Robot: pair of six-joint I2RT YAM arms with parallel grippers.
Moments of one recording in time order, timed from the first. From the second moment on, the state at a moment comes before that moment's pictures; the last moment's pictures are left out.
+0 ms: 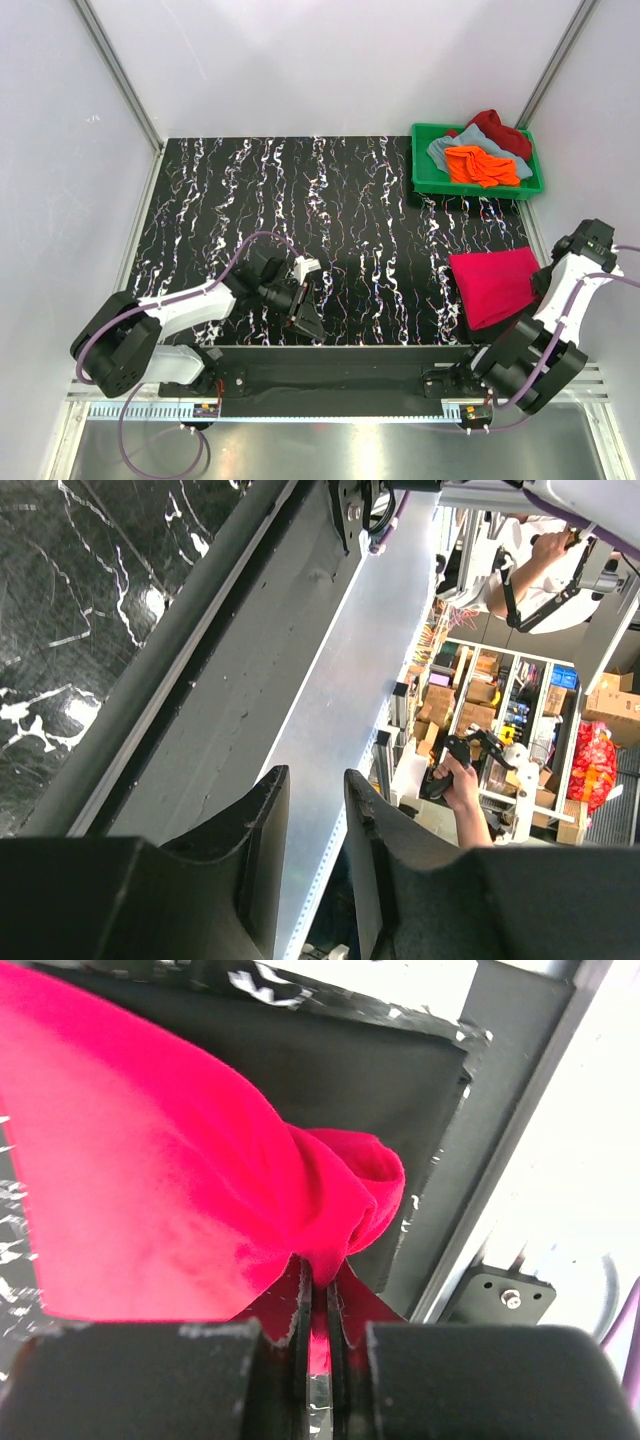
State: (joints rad) left arm -0.70 1.29 0.52 -0.05 1.00 -0.75; right arm -0.71 1.19 1.01 -1.02 0.19 0.54
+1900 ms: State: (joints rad) left arm -0.53 0.33 0.04 0.14 0.64 -1.11; right arm 0.44 0.53 0.04 0.28 -0.43 1.41
